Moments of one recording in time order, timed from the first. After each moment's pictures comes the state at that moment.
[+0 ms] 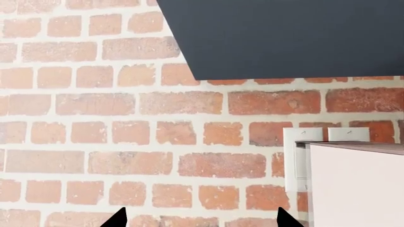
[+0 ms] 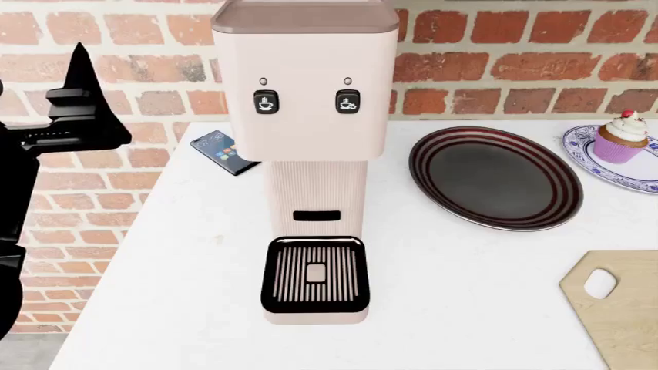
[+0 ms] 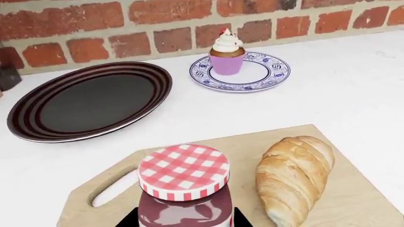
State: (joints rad) left arm -0.66 -0.45 -0.29 0.80 -0.65 -1.04 -0.27; right arm 0.21 0.57 1.07 -0.56 -0.42 1.32 -1.43
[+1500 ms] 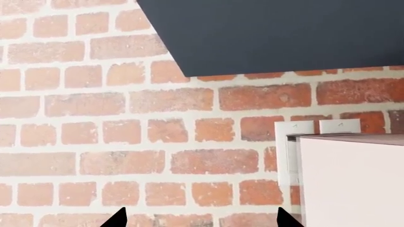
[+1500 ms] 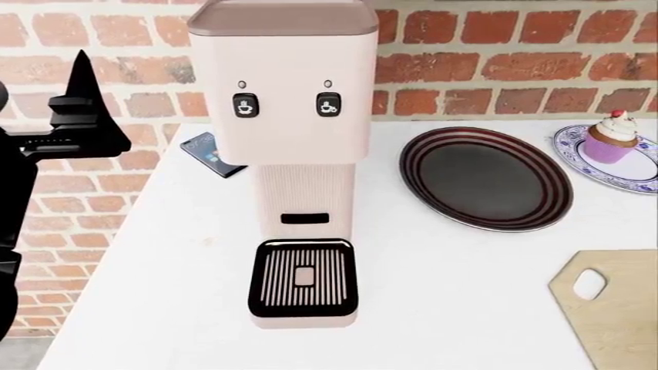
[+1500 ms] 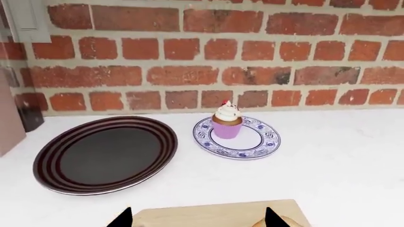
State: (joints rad) left arm -0.63 -0.50 -0.28 0.80 -0.68 -1.03 -0.30; right arm 0.30 0.79 1.08 -0.69 -0.38 1.53 -1.53
